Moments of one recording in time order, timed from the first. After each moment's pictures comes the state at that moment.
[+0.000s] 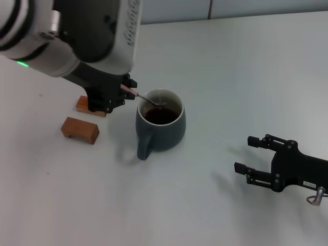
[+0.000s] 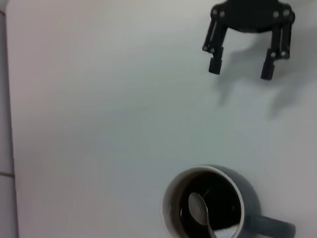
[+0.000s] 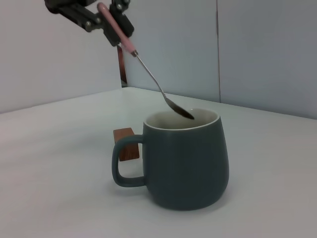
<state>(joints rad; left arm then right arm) -0.66 -2.08 1.51 1.82 2.57 1.77 -1.90 0.39 2.08 -0.27 -0.34 -2.24 -1.50 0.75</state>
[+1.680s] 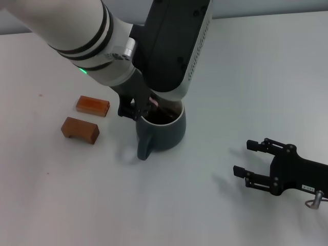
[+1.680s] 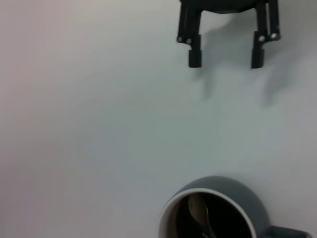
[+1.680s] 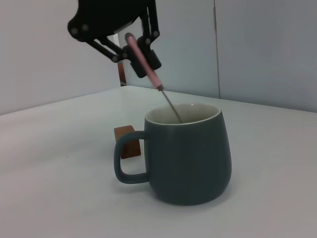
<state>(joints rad) -0.80 -2.08 1.72 1.61 2.64 1.64 -1.92 0.38 2.08 -0.28 -0.31 -2.24 -1.49 0.75</state>
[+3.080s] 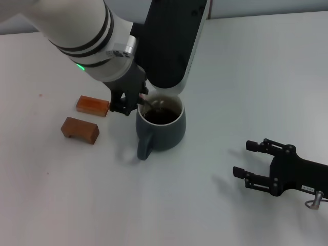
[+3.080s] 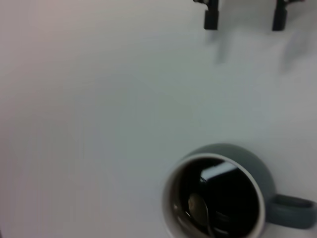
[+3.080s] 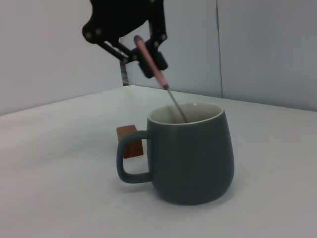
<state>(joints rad) -0.83 -2.08 1.74 1.57 2.72 1.65 -1.96 0.38 2.08 -0.28 -0.31 -2.24 -1.49 0.76</state>
